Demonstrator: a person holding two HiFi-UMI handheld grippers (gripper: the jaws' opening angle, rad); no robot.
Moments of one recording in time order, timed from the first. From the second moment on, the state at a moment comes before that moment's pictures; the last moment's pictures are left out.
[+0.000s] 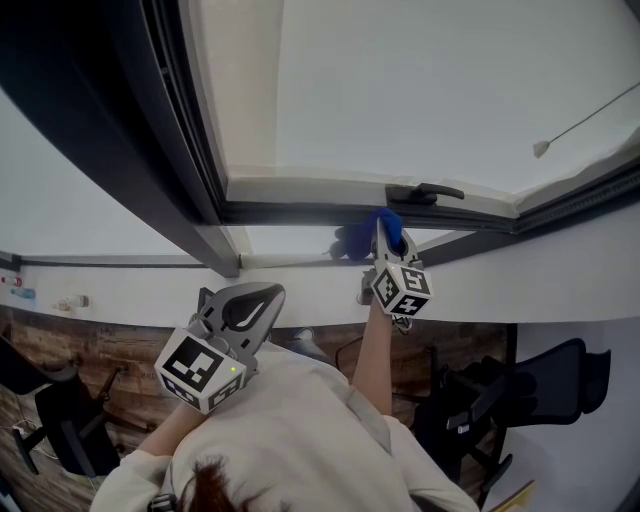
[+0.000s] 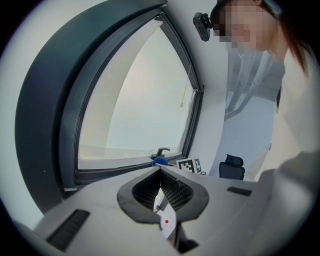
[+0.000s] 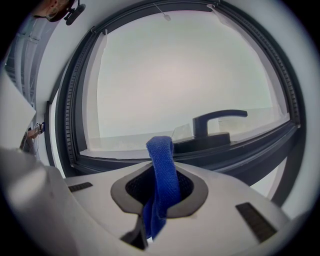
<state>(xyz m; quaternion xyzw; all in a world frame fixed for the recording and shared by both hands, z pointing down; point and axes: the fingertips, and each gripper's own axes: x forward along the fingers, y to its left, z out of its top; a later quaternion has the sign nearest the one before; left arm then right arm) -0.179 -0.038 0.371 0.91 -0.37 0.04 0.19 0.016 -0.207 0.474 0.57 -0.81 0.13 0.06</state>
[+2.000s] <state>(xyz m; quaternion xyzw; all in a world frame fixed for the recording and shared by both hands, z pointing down) -0.291 -0.030 0.361 0.83 -0.53 0.00 0.17 0.085 -0.221 0.471 0.66 -0.74 0.13 0.06</state>
